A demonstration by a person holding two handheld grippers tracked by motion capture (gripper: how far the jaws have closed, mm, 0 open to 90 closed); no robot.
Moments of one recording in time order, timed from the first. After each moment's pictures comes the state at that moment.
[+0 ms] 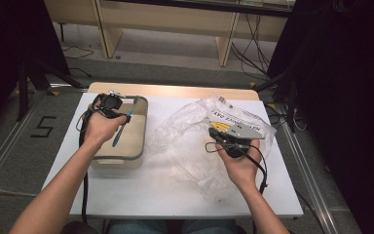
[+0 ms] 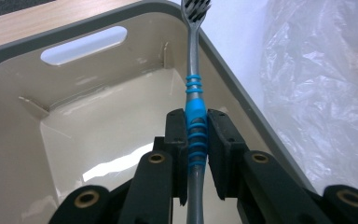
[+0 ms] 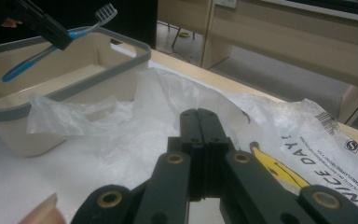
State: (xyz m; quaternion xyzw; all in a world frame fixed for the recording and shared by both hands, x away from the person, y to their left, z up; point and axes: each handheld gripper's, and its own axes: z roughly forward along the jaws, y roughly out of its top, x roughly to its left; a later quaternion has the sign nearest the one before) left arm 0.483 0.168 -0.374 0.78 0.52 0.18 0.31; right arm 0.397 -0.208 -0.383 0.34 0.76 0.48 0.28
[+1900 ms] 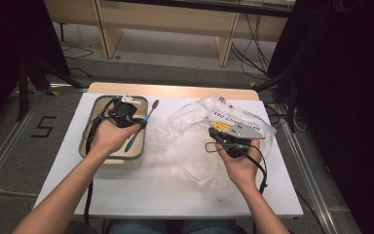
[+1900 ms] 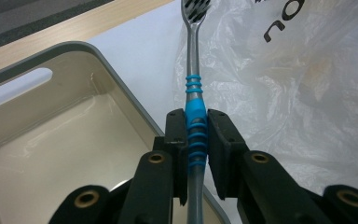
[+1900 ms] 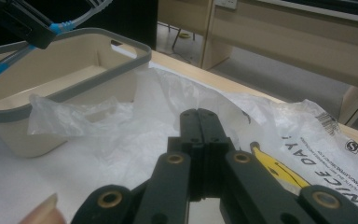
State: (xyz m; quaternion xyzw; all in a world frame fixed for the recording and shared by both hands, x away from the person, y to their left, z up) left arm 0.440 0.125 -0.348 0.81 0.43 0.17 0.36; right arm 0.396 -0.208 -0.382 0.34 0.76 0.48 0.28
